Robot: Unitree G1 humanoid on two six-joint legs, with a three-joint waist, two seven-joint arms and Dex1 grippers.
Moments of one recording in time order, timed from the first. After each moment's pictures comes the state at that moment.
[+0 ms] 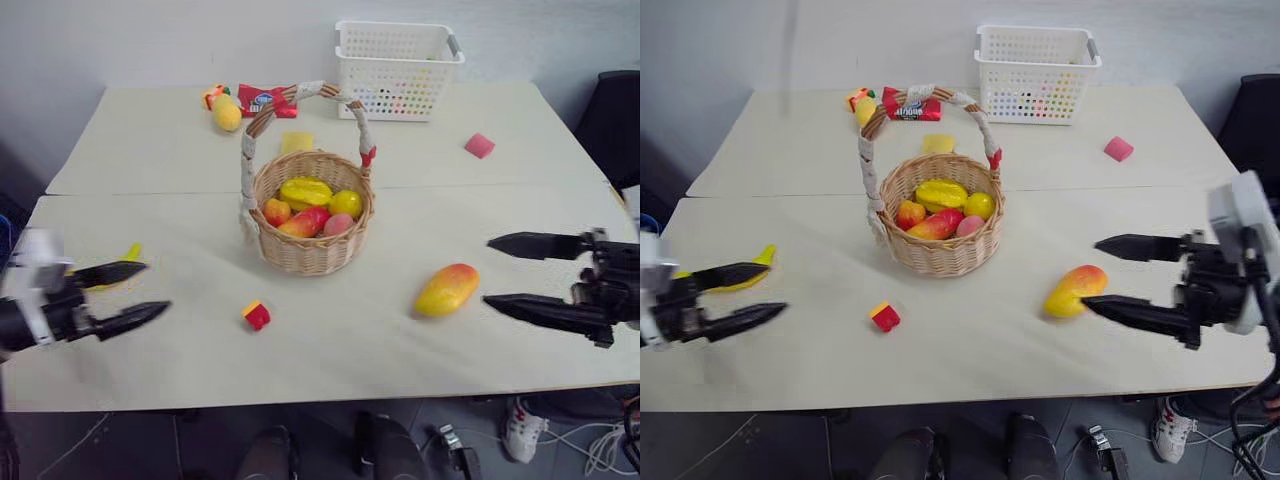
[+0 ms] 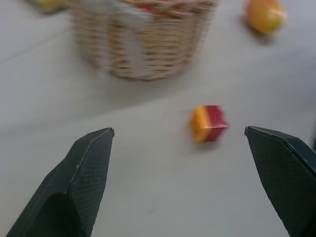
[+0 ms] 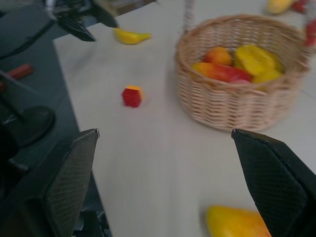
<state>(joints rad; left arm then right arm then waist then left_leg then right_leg) 0.01 1.04 0.41 -0.32 -0.69 0.60 -1.14 -0.20 -1.14 -0.55 -0.61 1.22 0.94 1.01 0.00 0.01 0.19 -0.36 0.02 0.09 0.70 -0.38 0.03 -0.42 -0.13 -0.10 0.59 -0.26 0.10</state>
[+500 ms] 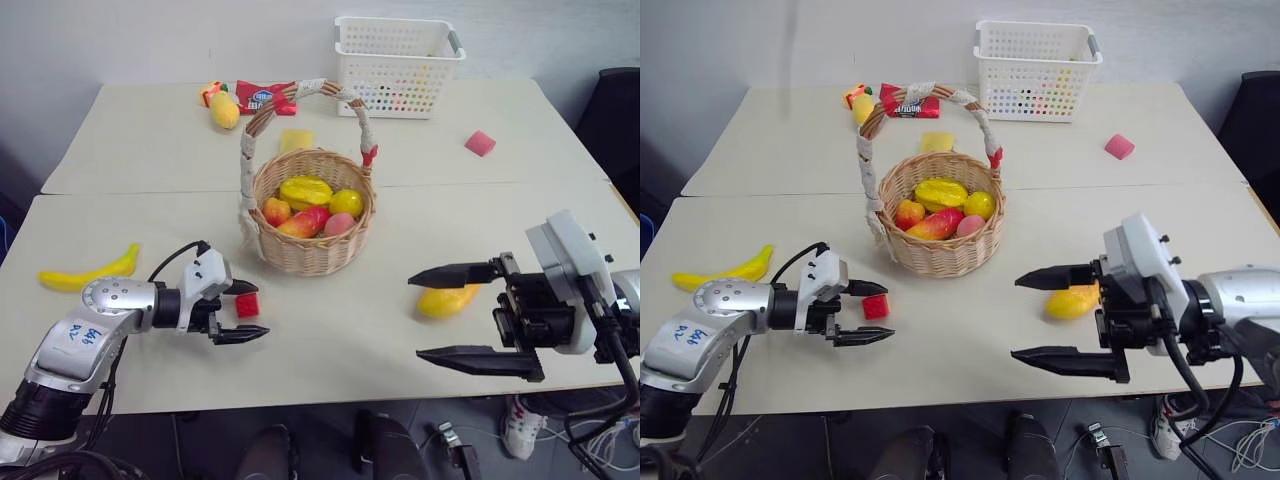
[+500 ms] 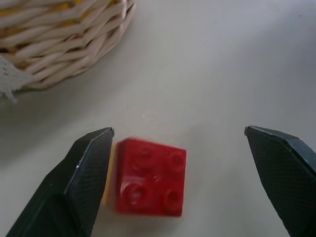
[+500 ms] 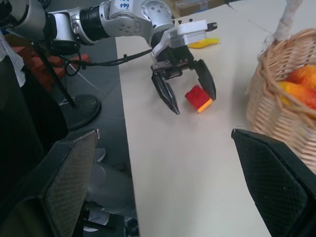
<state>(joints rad) -0.24 0.84 -0.04 -0.26 -0.42 0.59 -0.97 -0.17 -1.06 -0.40 -0.70 1.19 0.84 0.99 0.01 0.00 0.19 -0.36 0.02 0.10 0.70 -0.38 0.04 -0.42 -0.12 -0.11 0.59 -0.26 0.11</state>
